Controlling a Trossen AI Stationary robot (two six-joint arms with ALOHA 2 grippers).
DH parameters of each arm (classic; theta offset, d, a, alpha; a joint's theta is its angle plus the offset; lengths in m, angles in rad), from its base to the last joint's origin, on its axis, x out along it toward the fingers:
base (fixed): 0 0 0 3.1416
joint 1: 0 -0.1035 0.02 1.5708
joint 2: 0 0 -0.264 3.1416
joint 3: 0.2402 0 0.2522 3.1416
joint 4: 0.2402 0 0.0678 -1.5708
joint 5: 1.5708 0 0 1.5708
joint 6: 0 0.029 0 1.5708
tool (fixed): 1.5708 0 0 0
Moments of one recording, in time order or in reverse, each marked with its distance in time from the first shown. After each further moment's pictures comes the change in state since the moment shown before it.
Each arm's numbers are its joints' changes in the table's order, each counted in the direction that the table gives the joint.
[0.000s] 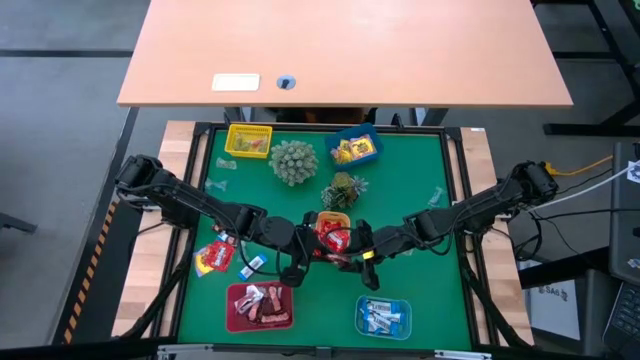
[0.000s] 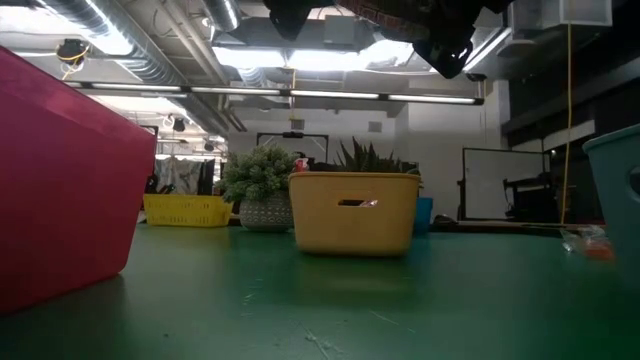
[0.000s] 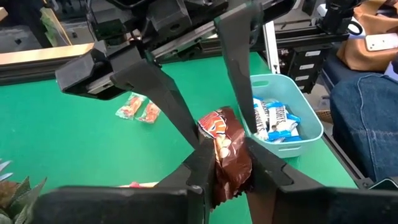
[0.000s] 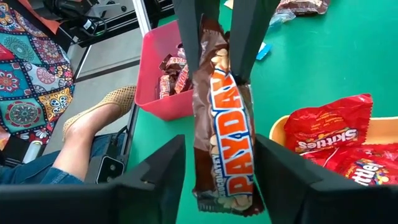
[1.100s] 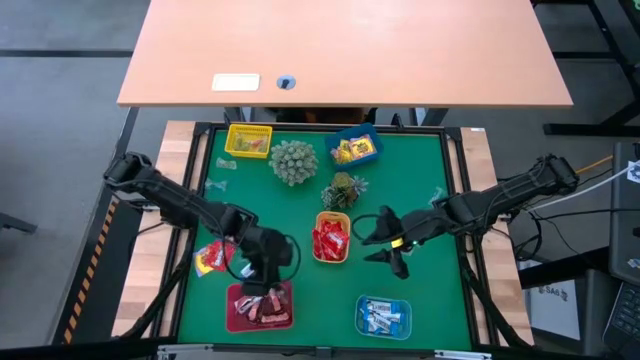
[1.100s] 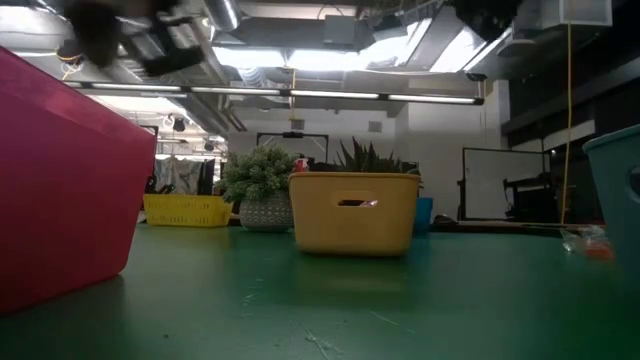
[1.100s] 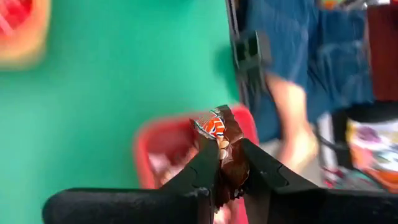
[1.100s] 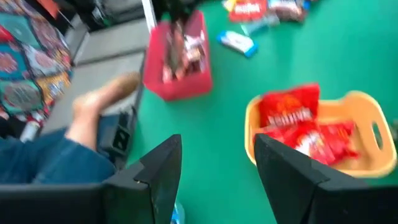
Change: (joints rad) left arm 0.063 -0.101 -0.001 0.549 0.469 -0.490; right arm -0.001 -0.262 0.000 0.299 -0.011 -0.061
